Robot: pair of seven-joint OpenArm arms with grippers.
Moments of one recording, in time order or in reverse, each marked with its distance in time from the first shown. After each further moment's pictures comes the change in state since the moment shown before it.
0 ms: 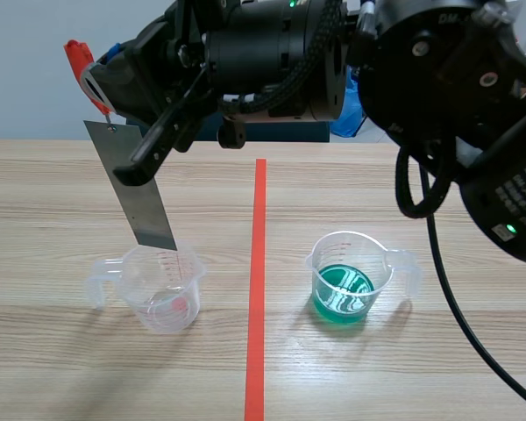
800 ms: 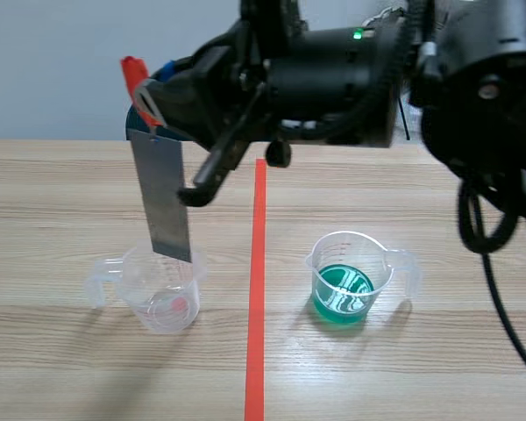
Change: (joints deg) left arm 0.0 0.0 0.0 0.0 0.0 0.0 0.0; right arm -6.6 7.9 4.6 3.8 0.0 0.0 5.7
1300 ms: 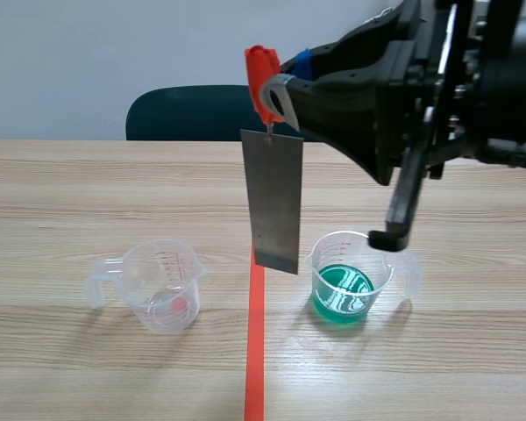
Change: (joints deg) left arm 0.0 0.0 0.0 0.0 -0.2 0.0 0.0; right arm -19.2 21.6 17.6 12.9 0.5 0.0 13.3
